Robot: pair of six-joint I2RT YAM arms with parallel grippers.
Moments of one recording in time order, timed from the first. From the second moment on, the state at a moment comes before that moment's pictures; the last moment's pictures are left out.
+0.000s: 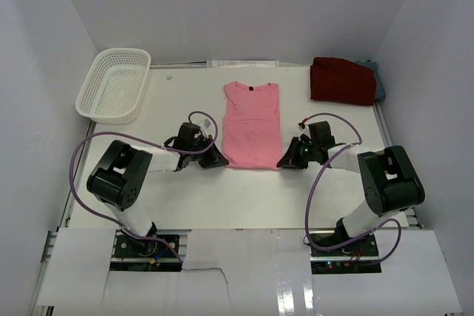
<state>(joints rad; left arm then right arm) -0.44 1.69 0.67 0.24 0.44 -0.74 0.29 1.58 0.63 0.02 -0.54 0.54</state>
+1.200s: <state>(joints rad) -0.60 1.21 0.66 -0.36 0.41 -0.82 0.31 1.26 0.67 -0.56 -0.68 0.30</state>
